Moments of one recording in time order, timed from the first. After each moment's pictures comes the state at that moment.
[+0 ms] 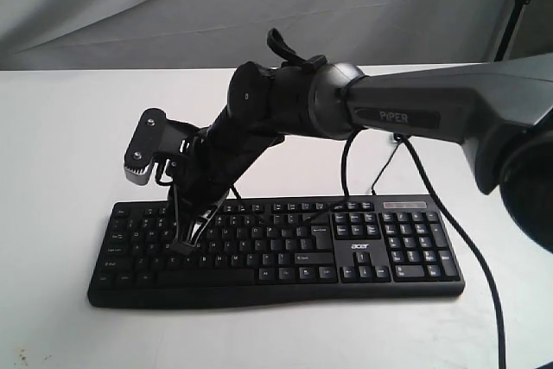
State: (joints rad) left arm -0.17 0.00 0.00 0.04 0.26 -0.02; right arm 0.75 2.25 -1.67 0.55 0.68 -1.11
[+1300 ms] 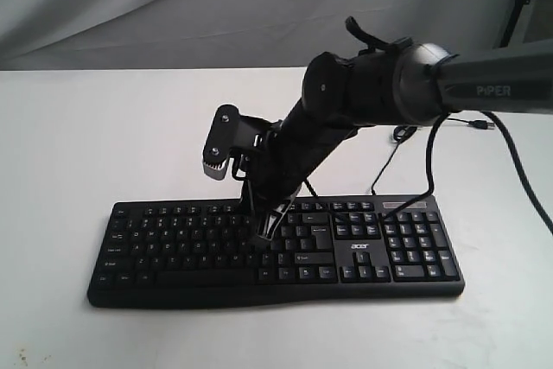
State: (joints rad) left arm -0.17 0.00 0.00 0.04 0.26 -0.02; right arm 0.63 2.09 -1.42 0.47 0.65 -1.14
